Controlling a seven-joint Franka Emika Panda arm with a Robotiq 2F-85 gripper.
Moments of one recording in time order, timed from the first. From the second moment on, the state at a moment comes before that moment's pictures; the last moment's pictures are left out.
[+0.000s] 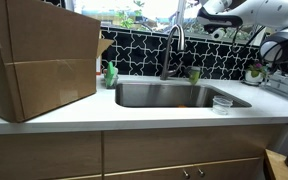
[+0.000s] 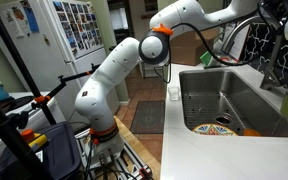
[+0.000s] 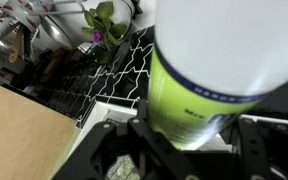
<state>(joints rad) -0.45 0.88 -0.52 -0.42 -0.53 1.62 0.67</state>
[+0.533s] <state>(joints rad) -0.41 0.89 -0.57 -0.42 -0.64 1.74 0.67</state>
